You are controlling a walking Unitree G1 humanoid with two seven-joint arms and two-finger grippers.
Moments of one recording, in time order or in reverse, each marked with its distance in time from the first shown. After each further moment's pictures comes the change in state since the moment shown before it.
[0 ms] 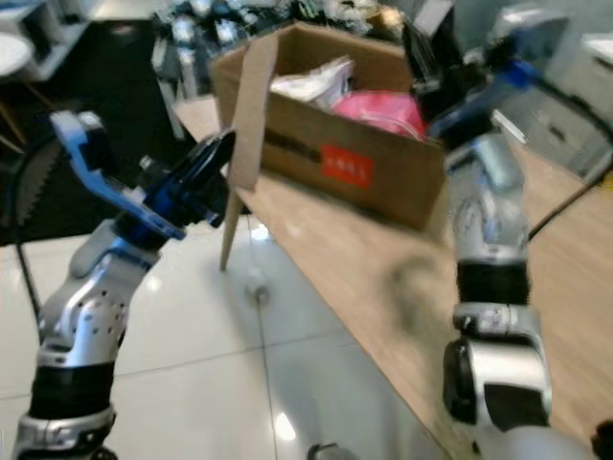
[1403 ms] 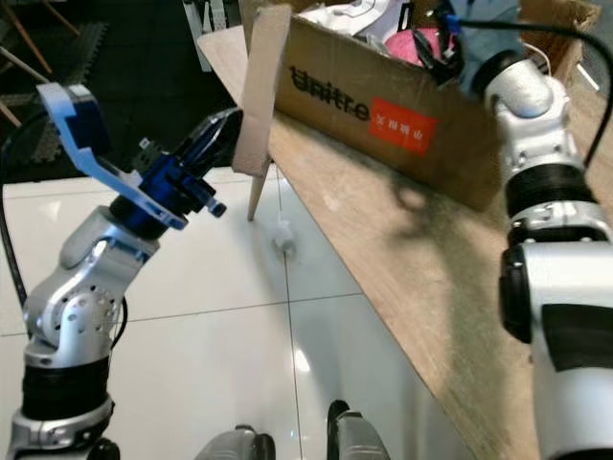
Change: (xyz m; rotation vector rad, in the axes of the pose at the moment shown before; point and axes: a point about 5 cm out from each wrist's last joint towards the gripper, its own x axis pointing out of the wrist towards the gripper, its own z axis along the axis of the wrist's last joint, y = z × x) left arm 0.010 -0.010 0.021 0.010 -0.008 -0.019; right arm 0.039 -0.038 0.015 -0.612 0.361 0.253
